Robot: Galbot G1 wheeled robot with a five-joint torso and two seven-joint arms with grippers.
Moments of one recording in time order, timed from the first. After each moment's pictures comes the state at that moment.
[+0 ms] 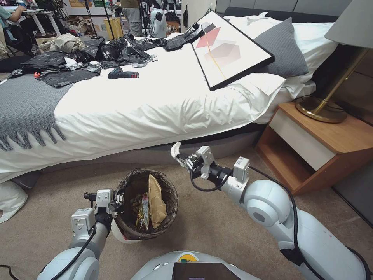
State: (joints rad) left arm 1.86 -1.44 -0.67 -2.50 -0.27 0.63 -0.10; right arm -1.01 0.89 0.02 2.34 0.72 -0.53 -0.06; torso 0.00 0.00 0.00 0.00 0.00
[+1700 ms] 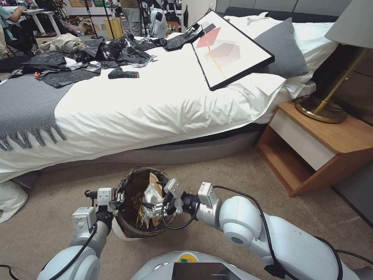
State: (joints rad) left arm 1.85 -1.43 -0.67 -2.50 -0.27 0.63 -0.09; right arm -0.89 0.88 -0.35 2.30 0.72 -0.59 0.03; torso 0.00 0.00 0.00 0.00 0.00
